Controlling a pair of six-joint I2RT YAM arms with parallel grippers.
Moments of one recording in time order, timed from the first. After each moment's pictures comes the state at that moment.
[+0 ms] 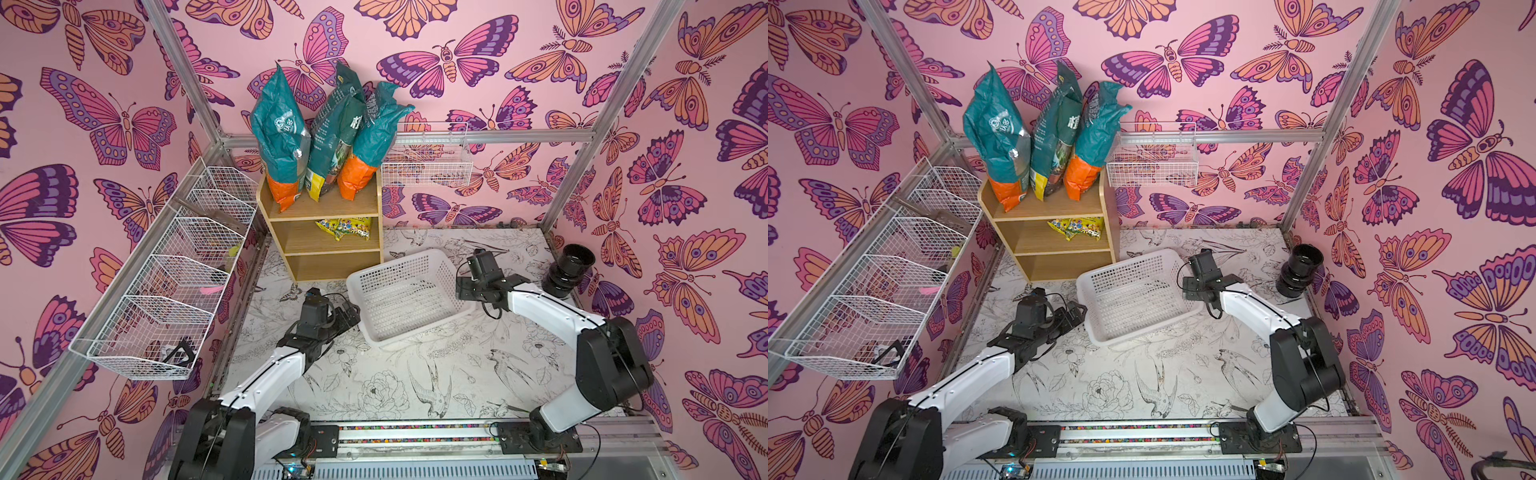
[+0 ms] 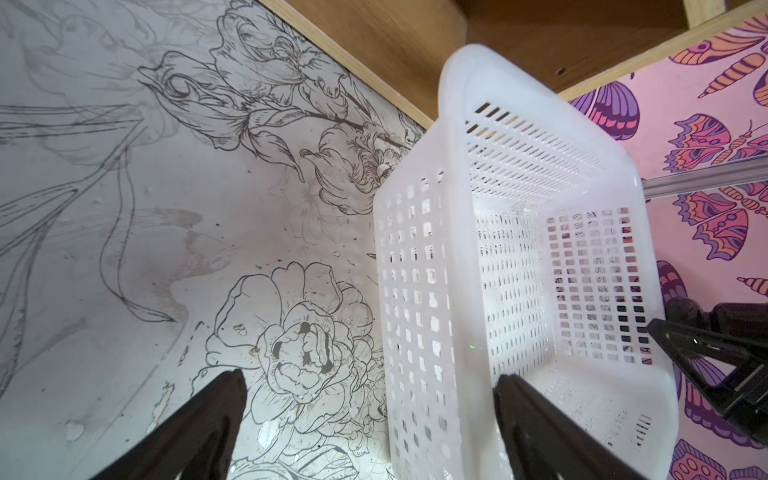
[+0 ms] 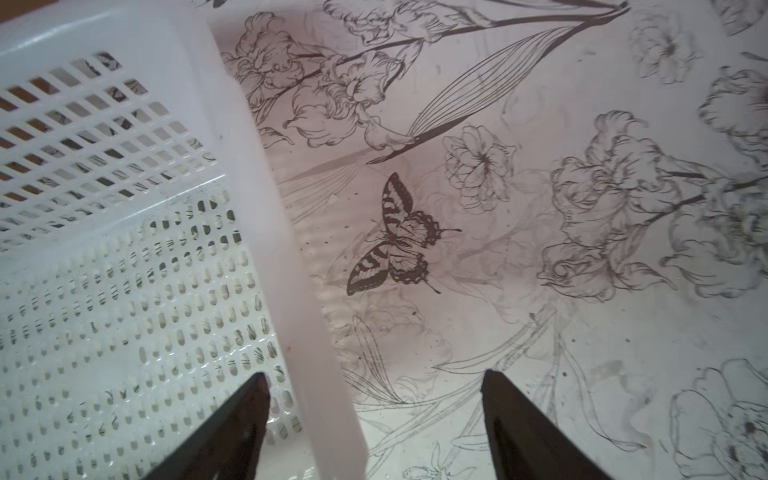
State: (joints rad) left arm -0.24 1.17 0.51 -0.05 0.16 -0.77; right arm 0.47 1.63 1.10 -0.44 0.19 0.37
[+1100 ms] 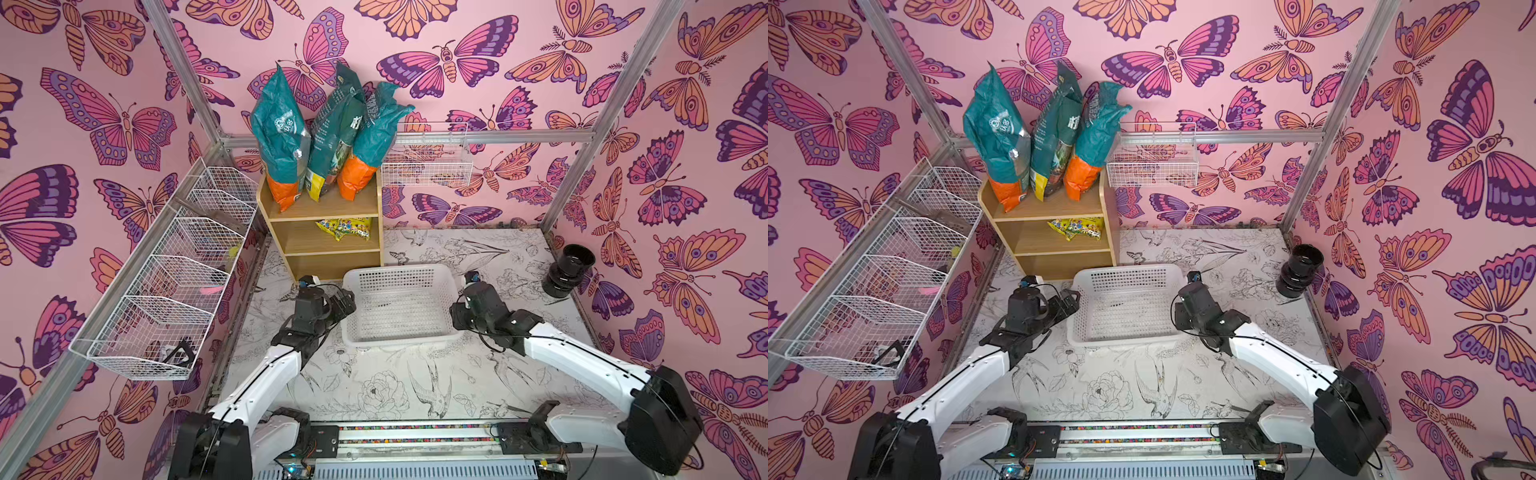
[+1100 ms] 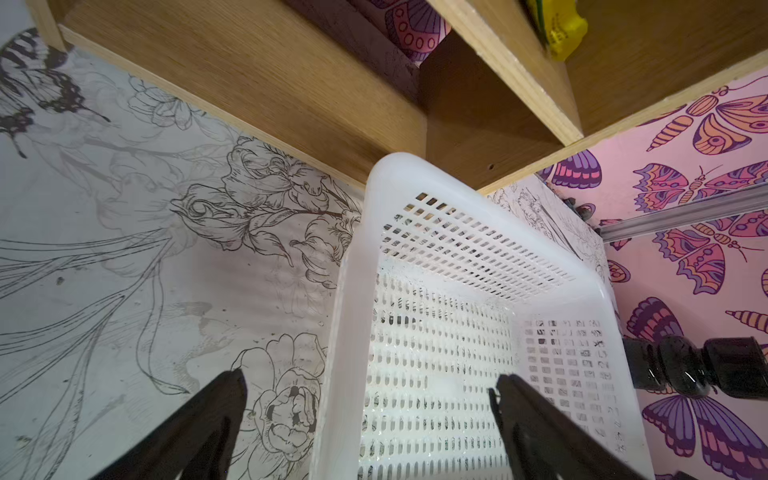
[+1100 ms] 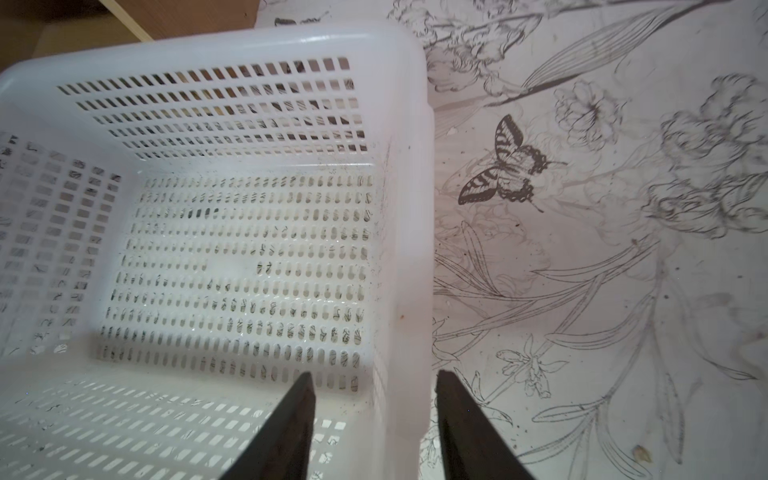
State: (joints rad) left arm -0.23 1.06 0.57 -0.09 0.06 -0.71; right arm 0.75 1.21 0.83 -0.40 0.25 0.45
